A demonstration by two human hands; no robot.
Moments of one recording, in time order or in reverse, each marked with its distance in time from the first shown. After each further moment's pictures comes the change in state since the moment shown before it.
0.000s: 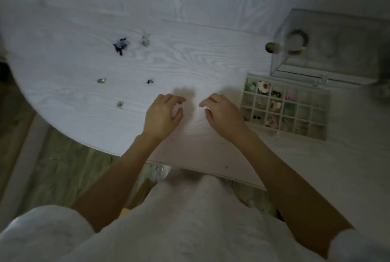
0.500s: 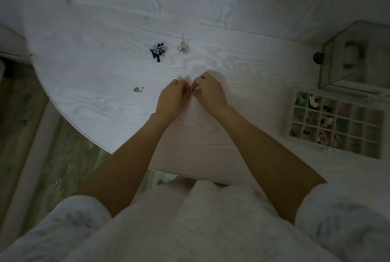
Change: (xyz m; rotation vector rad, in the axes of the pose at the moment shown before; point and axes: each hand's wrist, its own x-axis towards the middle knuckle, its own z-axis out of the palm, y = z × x) left_hand 0.064 -0.130 -0.026 -0.073 -0.174 -0.259; right_hand 0.163 -0.094 0.082 0.086 -0.018 0.168
